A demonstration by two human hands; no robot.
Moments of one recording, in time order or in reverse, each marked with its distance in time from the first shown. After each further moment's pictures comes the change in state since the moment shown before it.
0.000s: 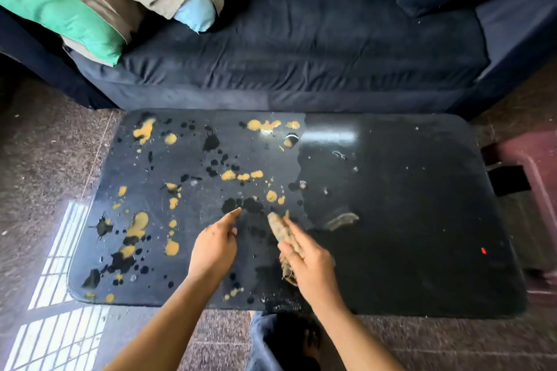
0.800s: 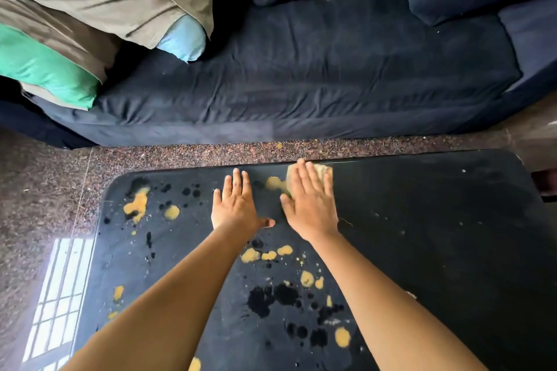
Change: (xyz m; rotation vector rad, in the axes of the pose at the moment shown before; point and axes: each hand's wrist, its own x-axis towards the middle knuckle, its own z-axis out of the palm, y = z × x) left_hand 0.229 0.046 -0.052 0.581 -0.266 0.048; right_hand 0.266 -0.002 0.045 -1.038 -0.069 0.011
